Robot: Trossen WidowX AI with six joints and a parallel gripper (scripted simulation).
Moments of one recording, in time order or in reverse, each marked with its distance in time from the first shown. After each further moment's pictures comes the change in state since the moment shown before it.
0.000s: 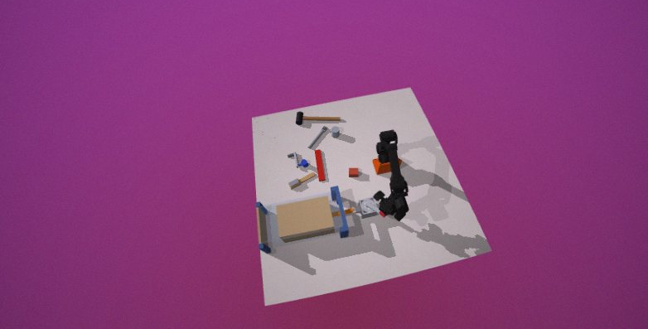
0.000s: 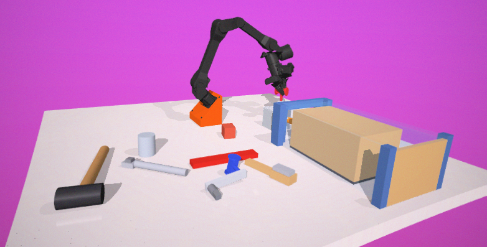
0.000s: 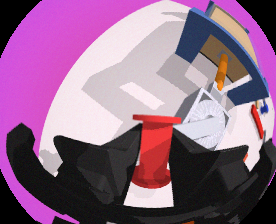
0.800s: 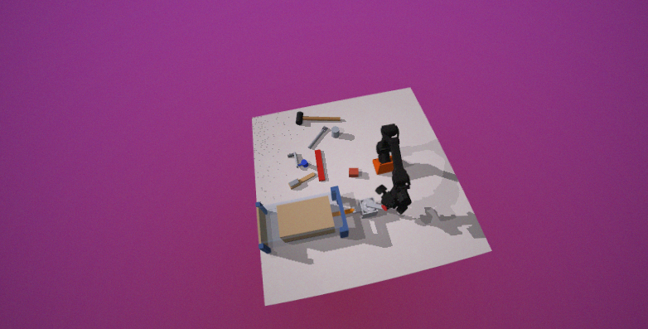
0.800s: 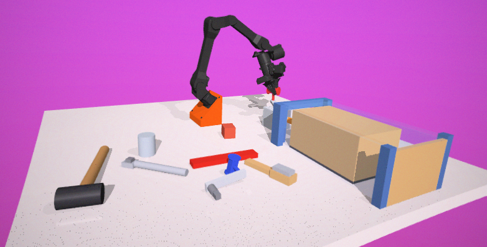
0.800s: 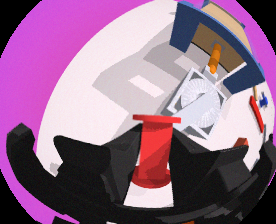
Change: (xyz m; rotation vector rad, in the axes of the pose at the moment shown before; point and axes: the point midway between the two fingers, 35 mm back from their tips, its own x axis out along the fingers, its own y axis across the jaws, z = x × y) arm -0.015 -0.016 -0.032 -0.002 0.006 0.005
